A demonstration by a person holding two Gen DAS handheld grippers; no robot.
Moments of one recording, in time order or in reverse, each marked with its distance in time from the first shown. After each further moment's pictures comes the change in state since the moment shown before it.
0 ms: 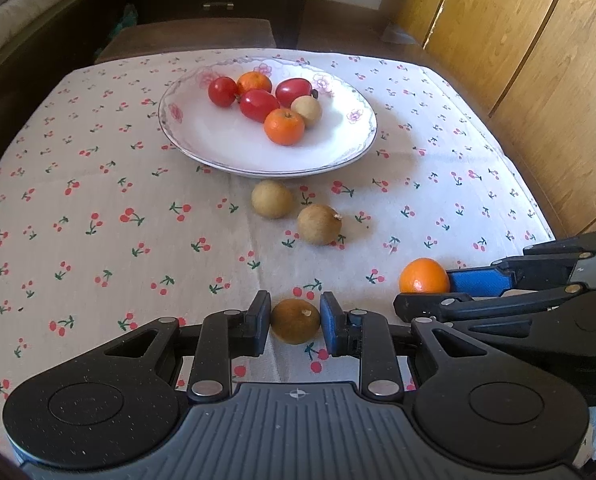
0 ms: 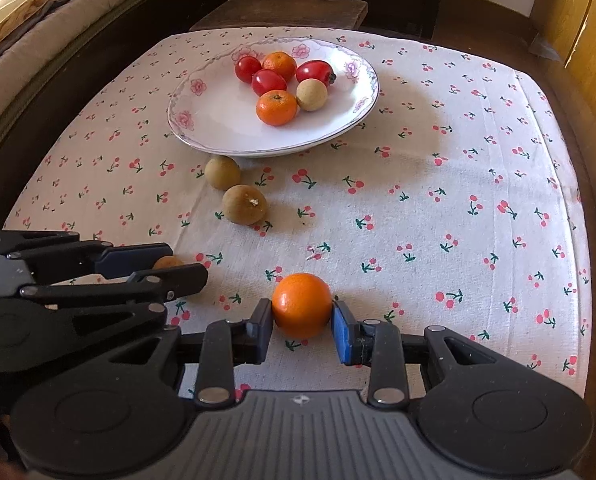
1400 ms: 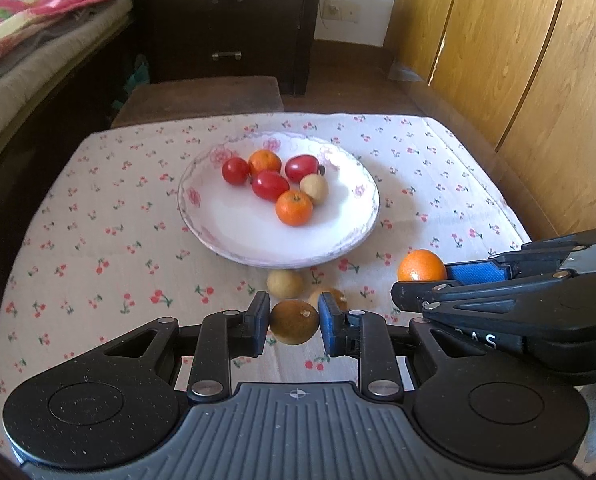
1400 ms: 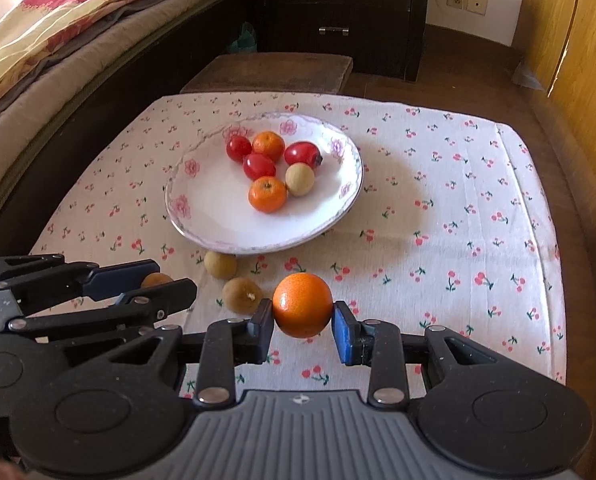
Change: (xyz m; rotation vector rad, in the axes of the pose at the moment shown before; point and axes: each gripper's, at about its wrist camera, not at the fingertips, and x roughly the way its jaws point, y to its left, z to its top) left arm -0.029 -0.008 0.035 0.038 -0.120 0.066; right arm -0.026 0.000 0.036 0.039 -0.134 -0.026
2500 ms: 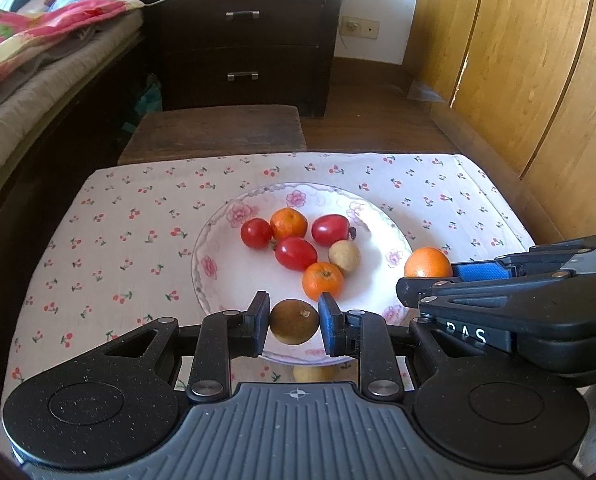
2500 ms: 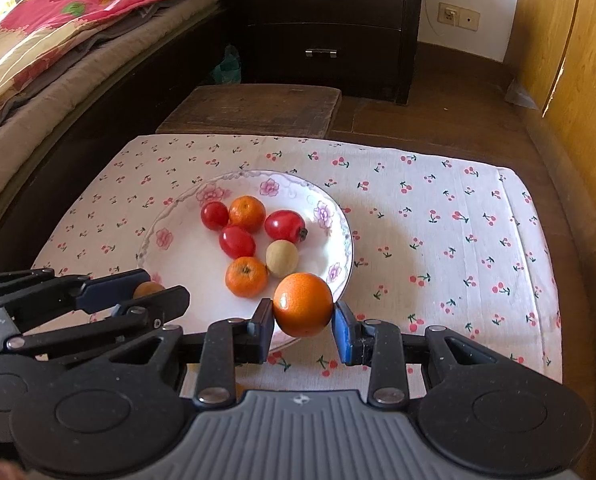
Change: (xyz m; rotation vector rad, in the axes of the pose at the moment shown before) left arm 0.030 0.014 0.048 -0.018 -0.037 0.045; right arm 0.029 -0.008 0.055 0.014 -0.033 -0.032
